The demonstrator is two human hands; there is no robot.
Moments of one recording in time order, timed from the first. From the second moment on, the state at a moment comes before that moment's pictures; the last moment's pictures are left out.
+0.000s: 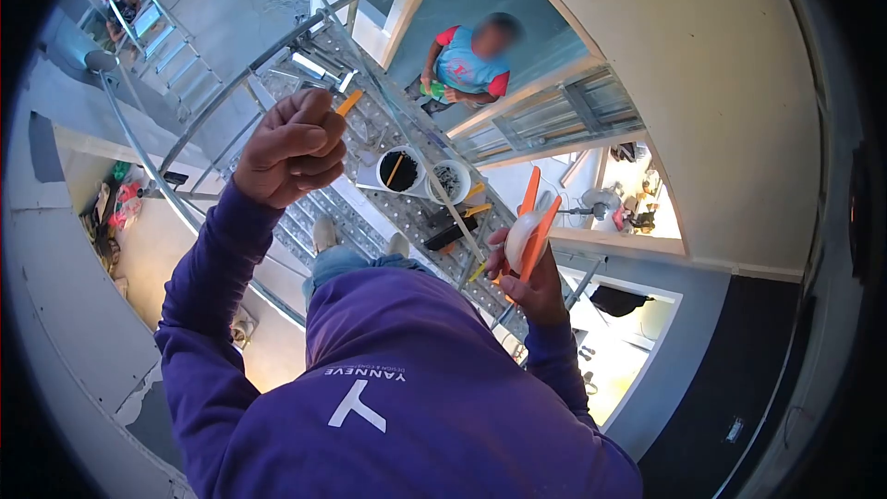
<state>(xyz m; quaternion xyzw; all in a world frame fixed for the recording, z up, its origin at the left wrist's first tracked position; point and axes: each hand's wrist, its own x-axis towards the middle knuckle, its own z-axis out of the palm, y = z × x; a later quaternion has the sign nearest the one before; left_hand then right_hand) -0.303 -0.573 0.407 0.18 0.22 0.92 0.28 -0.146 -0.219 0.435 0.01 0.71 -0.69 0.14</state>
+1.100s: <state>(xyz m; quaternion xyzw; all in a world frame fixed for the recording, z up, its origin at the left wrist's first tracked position) -0.254 -0.515 0.427 0.09 0.44 0.85 0.26 -0.189 -0.230 0.421 -0.09 0.60 -0.78 0.15</state>
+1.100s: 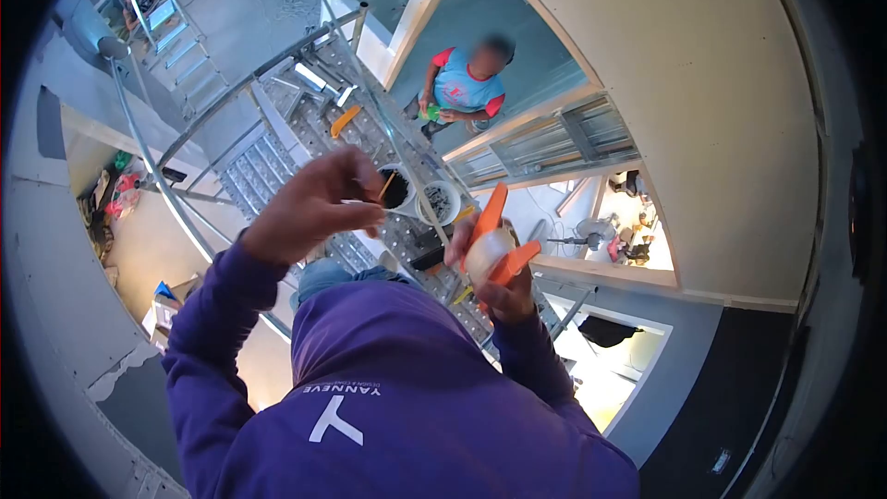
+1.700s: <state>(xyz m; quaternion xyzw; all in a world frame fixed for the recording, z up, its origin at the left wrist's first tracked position) -0.250 -0.461 0.398 0.03 0.40 0.89 0.20 -0.223 -0.264 0.454 -0.23 0.90 -0.37 -0.03</state>
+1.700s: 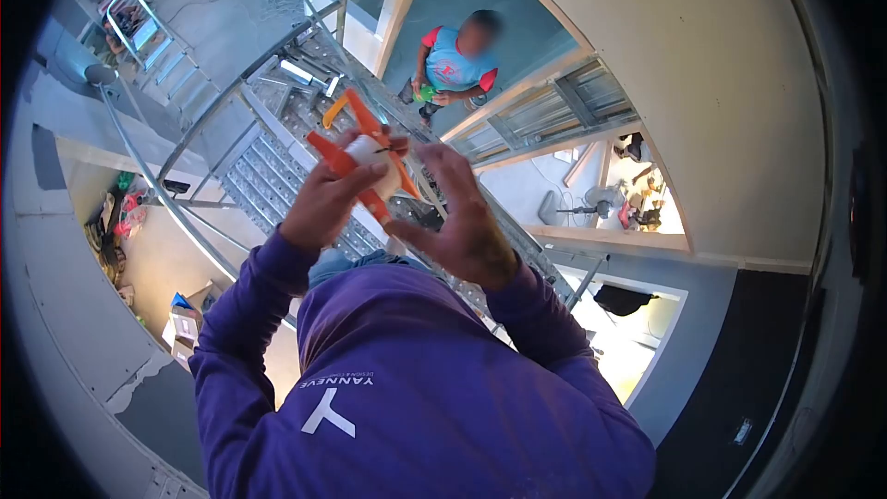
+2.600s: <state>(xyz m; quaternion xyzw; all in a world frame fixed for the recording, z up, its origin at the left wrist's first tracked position) -0.227 -0.553 0.374 0.06 0.56 0.81 0.18 -0.200 -0.203 0.439 -0.14 0.89 -0.36 0.22</state>
